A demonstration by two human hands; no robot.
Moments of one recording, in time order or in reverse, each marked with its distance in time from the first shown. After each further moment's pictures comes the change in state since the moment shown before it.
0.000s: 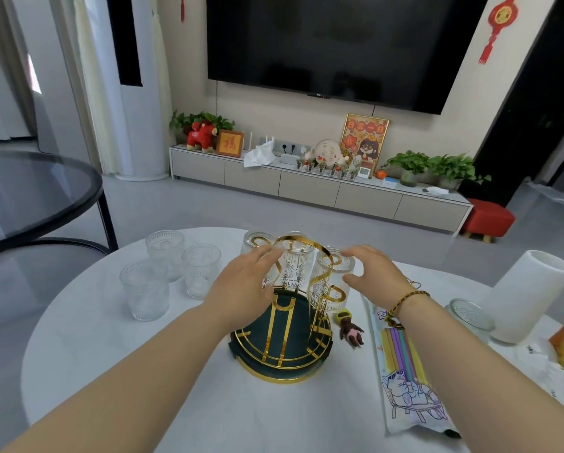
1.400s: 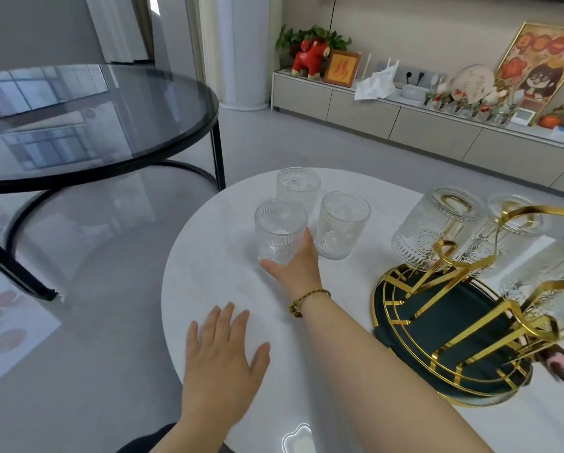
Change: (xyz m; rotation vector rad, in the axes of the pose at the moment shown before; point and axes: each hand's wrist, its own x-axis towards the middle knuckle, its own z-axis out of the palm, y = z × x) left_hand -0.152 -0.193 0.059 0.256 0.004 -0.683; right_hand 0.087 -0.191 0.304 0.756 -0.132 0.049
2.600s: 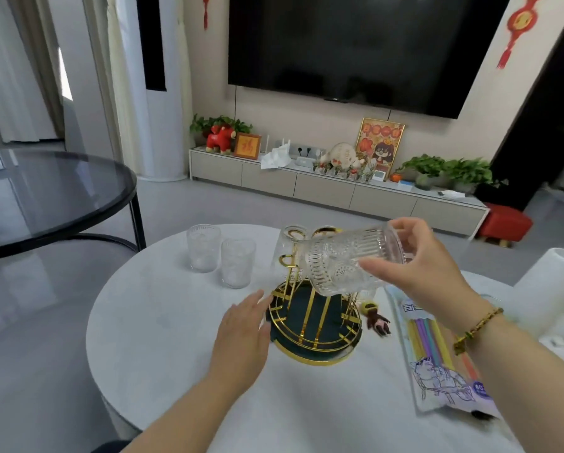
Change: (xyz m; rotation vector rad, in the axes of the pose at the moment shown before) left_hand -0.045 0.134 -0.063 -0.451 0.078 0.509; right_hand -0.206 -0.130 -0.293 -0.237 0.297 -0.218
